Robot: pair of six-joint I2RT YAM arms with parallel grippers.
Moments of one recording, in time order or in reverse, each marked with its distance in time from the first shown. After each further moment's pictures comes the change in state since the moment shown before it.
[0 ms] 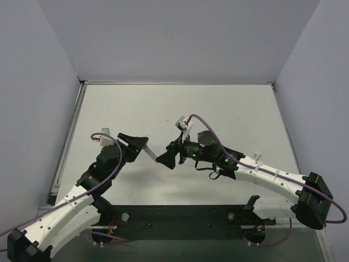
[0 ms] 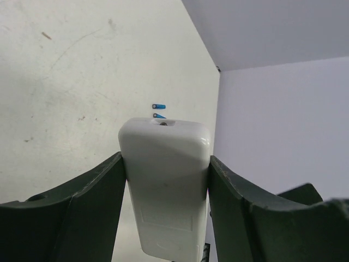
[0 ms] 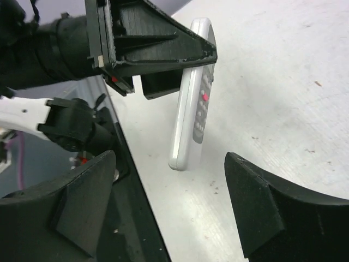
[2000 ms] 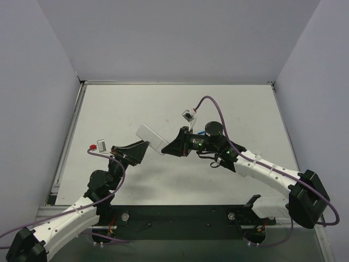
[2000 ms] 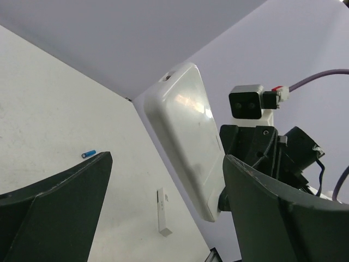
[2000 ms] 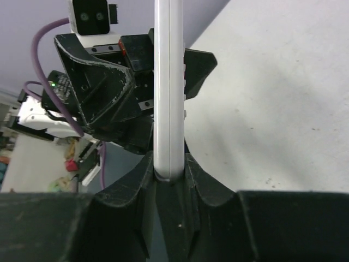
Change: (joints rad) left arm -0.065 -0.101 -0.359 0.811 0.029 0.293; right arm -0.124 0.033 -0.011 0.091 -0.221 0.278
